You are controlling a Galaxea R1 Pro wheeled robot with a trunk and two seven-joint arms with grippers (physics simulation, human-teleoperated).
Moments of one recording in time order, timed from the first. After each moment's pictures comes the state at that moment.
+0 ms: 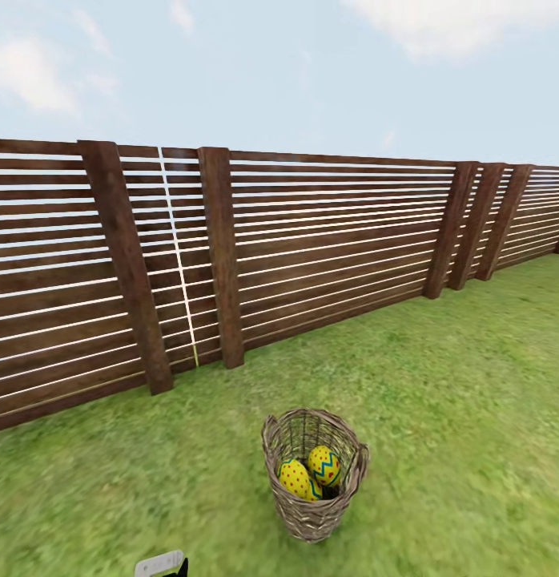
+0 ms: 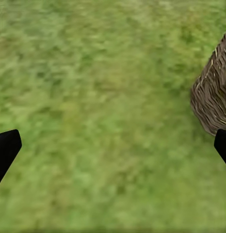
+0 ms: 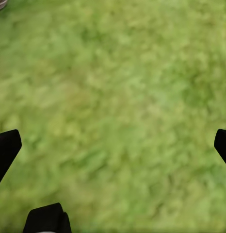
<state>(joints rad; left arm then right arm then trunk) -0.11 -0.04 0.14 -0.62 0.07 -0.19 0.01 -0.03 -0.14 -0.23 -0.30 0.01 -0.31 0.00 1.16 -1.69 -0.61</state>
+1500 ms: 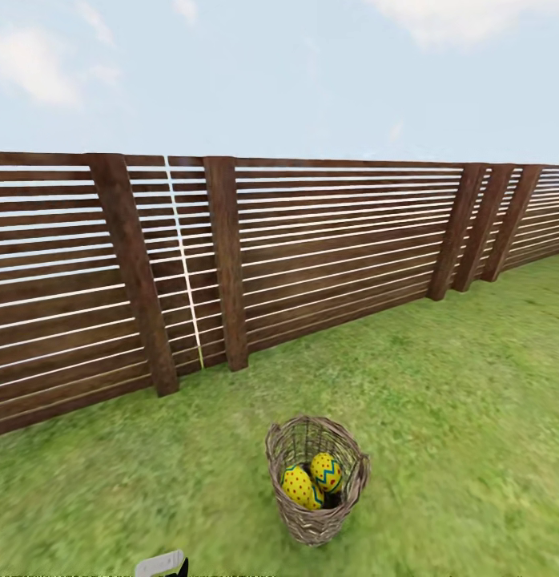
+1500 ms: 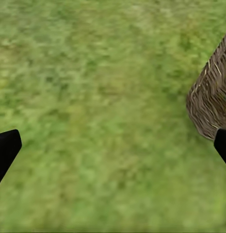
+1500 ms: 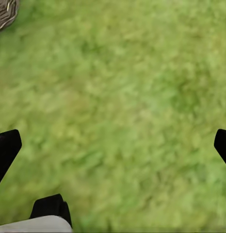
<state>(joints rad) -0.11 -0.04 0.14 -0.62 0.07 -0.18 0.01 -0.03 -0.14 -0.24 -0.32 0.00 -0.30 0.00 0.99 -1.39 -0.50</state>
